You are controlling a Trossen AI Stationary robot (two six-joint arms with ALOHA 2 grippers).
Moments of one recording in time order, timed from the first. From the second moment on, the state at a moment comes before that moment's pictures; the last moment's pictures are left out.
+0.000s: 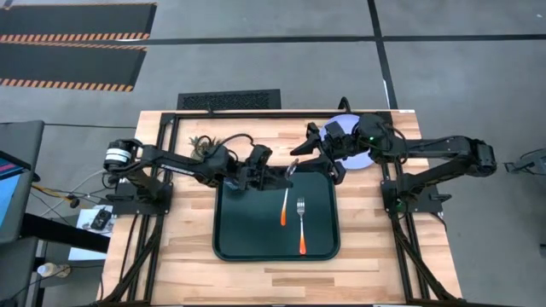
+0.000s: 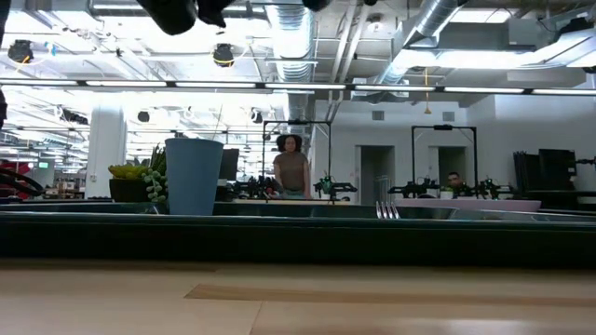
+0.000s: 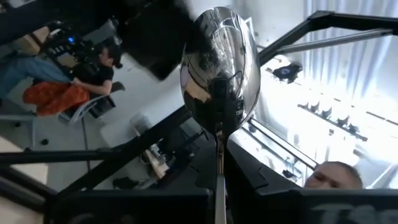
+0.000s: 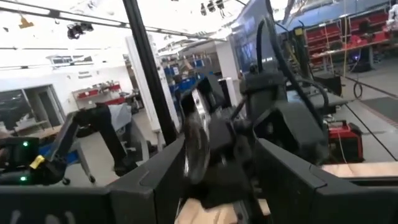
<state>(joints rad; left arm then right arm) -0.01 1.65 0.98 1.15 0.39 -1.21 -0.15 1.20 0.93 0.50 -0.48 0.34</state>
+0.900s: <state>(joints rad) 0.03 1.65 0.98 1.11 0.38 -1.21 -0.17 1.20 0.93 0.48 -0.55 0.33</state>
